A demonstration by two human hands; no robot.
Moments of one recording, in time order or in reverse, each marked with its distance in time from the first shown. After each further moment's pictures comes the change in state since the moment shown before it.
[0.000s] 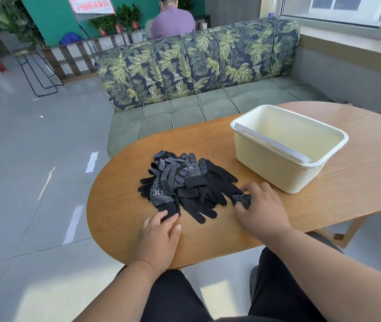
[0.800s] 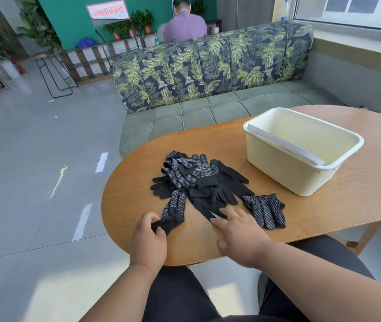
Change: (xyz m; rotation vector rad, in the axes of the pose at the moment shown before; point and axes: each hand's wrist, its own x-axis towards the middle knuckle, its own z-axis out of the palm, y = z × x) left_hand -0.021 -0.011 -0.029 -0.373 0.223 -0.343; right_hand -0.034 -0.038 0.039 -0.395 -0.444 -0.426
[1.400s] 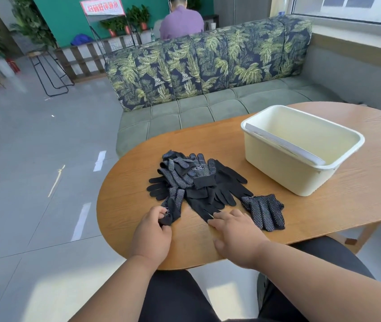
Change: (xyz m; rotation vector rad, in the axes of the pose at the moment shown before) left_hand 0.019 0.017 0.004 0.196 -0.140 0.107; right_hand 0.008 0.005 0.001 0.062 -0.021 -0.038
